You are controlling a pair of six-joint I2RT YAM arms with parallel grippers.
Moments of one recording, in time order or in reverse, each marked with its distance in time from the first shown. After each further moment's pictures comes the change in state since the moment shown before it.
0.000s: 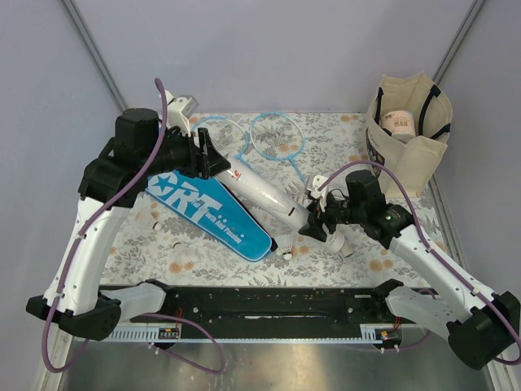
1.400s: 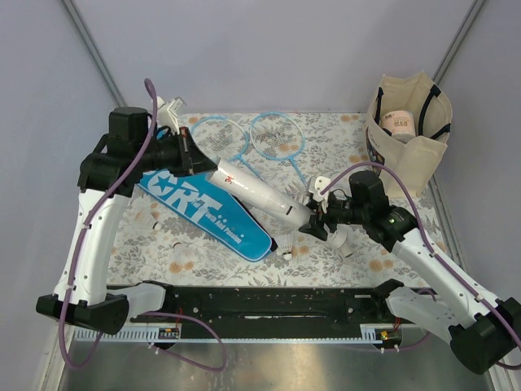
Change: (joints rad) left arm 0.175 0.028 -0.037 -0.060 0.233 -0.075; right arm 0.002 -0.036 -0.003 0.022 -0.004 -0.045
